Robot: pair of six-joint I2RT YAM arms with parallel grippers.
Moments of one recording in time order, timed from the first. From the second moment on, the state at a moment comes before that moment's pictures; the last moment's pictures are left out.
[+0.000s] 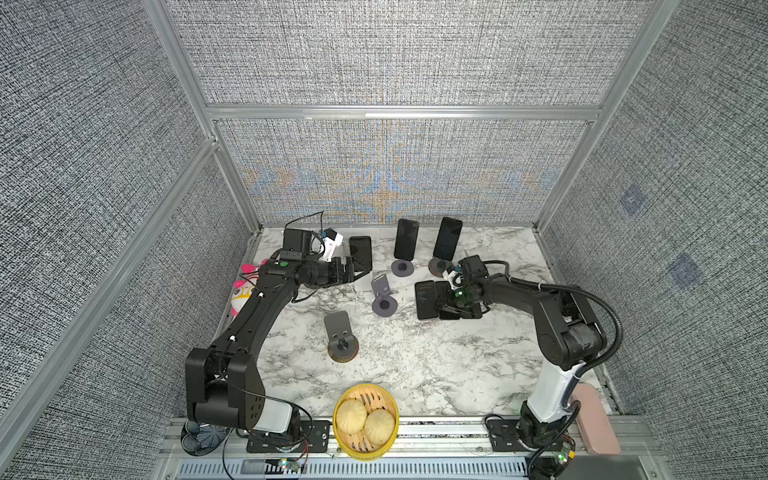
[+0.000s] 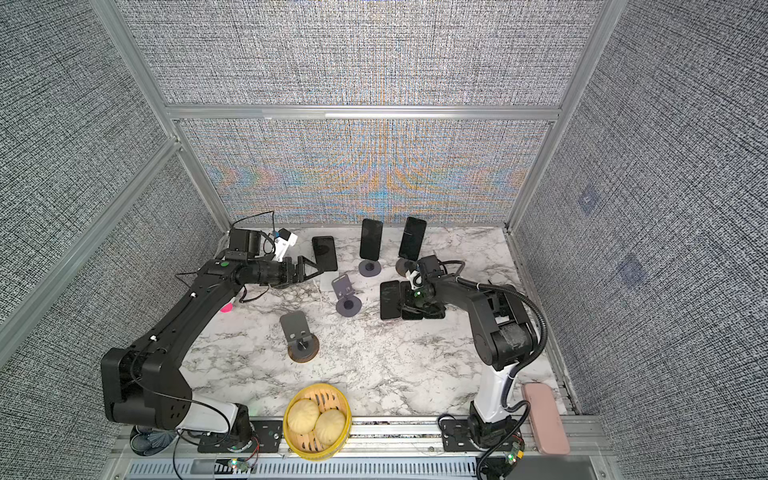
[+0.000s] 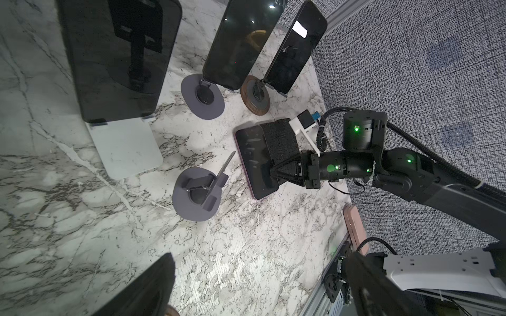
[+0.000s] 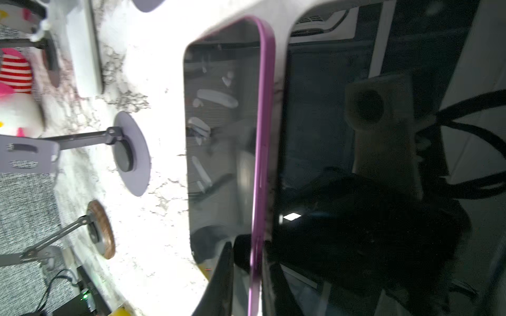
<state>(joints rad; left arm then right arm) -0.18 1.46 1.21 -0.61 0.78 -0.28 0.30 1.86 1.09 -0.37 -0.45 0.40</state>
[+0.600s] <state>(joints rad) -0.18 1.46 1.21 -0.61 0.78 -0.28 0.30 1.84 1.09 -0.41 -0.41 0.39</state>
